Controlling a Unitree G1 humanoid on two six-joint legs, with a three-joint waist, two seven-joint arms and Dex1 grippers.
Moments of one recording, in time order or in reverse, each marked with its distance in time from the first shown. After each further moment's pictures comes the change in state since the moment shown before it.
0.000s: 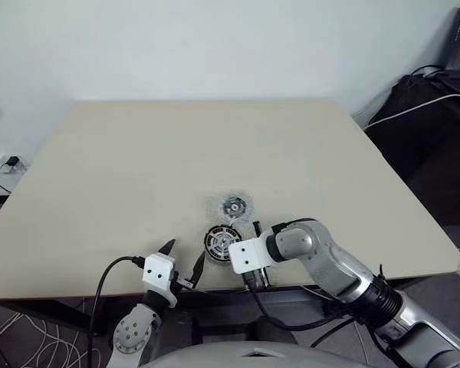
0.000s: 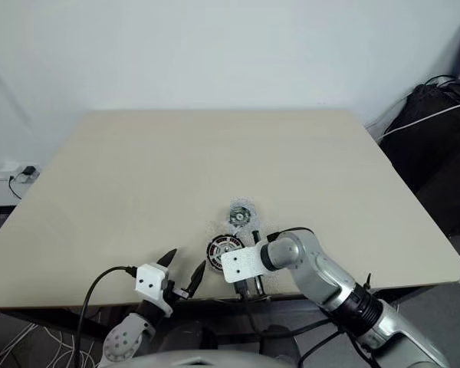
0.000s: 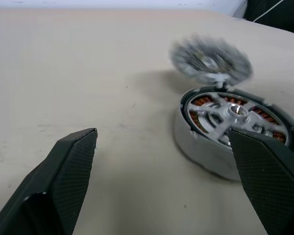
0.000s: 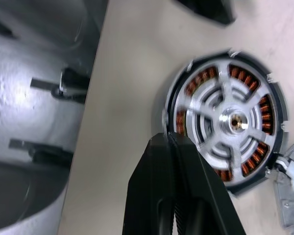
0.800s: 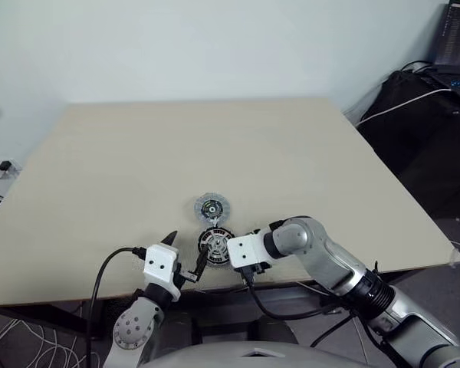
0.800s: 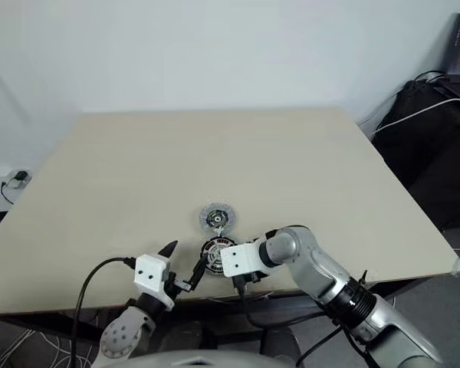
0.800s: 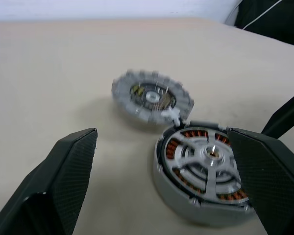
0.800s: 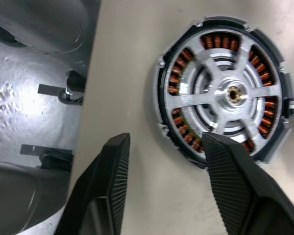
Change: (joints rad) left arm 0.029 0.002 -0.035 -0.266 0.021 0.222 0.058; right arm -0.049 -0.003 0.004 0.067 0.032 -0.028 0.001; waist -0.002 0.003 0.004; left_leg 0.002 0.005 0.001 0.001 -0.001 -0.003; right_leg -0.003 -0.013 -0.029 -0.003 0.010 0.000
